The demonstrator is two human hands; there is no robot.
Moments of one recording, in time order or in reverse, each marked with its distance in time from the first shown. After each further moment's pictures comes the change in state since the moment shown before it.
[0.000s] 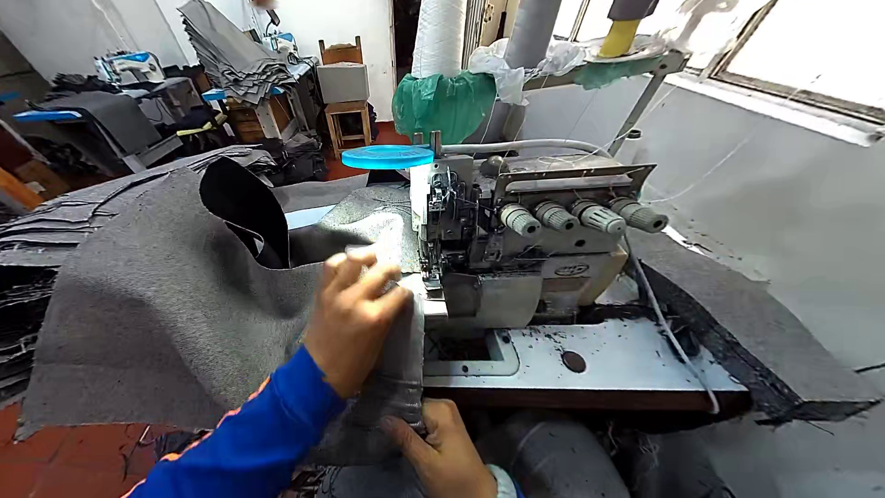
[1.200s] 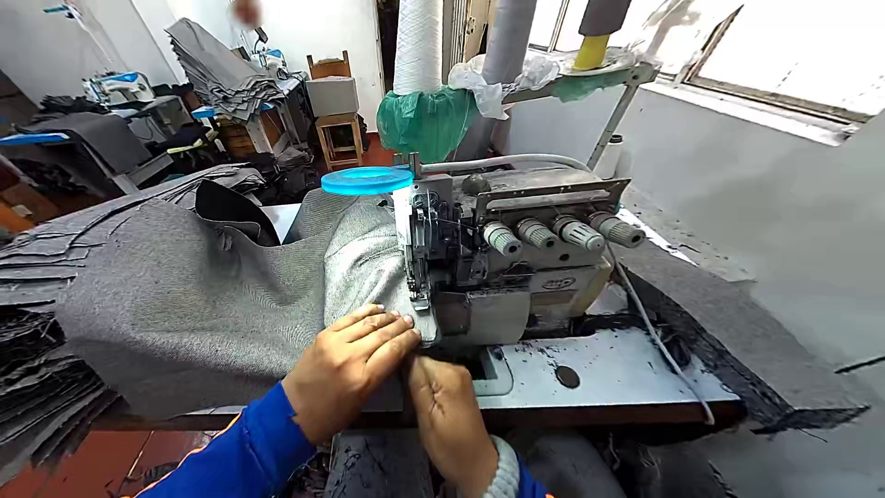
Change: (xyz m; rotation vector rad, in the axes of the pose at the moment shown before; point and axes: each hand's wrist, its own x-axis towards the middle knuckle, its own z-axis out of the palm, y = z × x) left_hand 0.002 -0.006 -0.006 -0.199 -0.145 0.290; right_hand 0.056 -0.016 -0.020 -0.336 0.279 -0.079
